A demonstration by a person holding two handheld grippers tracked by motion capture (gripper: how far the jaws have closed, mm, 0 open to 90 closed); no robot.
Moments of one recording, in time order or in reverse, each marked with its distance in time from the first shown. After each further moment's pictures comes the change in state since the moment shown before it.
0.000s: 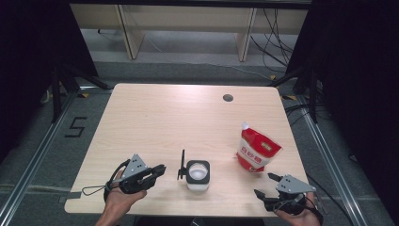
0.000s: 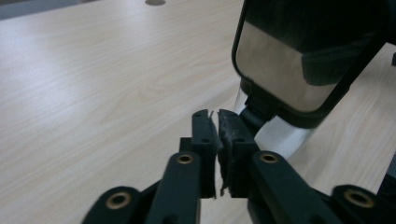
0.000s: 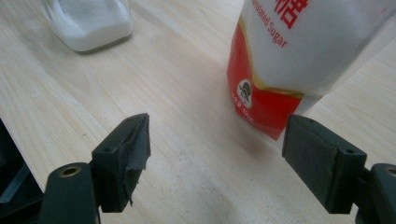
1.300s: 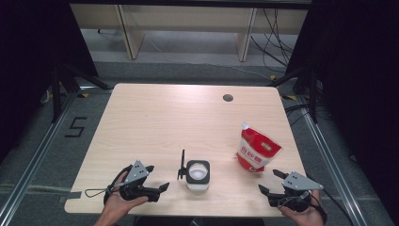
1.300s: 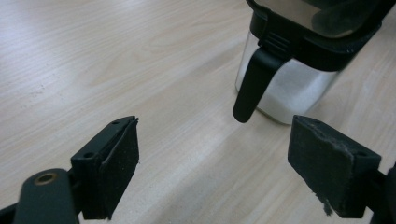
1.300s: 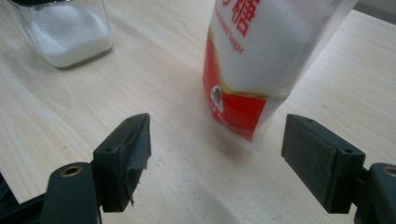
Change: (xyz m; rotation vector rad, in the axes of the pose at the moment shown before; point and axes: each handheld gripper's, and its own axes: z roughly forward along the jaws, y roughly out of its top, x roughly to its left) left arm 0.008 -0.029 0.009 0.090 -0.009 0.020; right arm -0.011 -0.001 -0.006 -0.033 -0.038 0.066
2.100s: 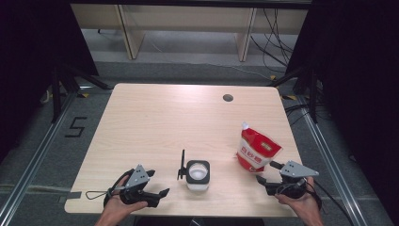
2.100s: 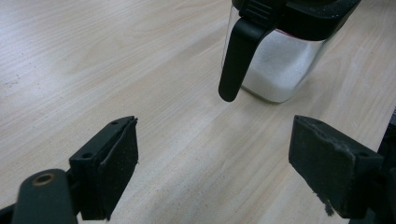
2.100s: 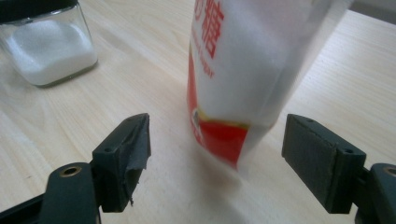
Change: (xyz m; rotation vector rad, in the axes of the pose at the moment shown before) left arm -0.005 -0.012 0.002 0.034 -0.052 0.034; right arm -0.024 0.007 0.024 -0.027 0.045 0.009
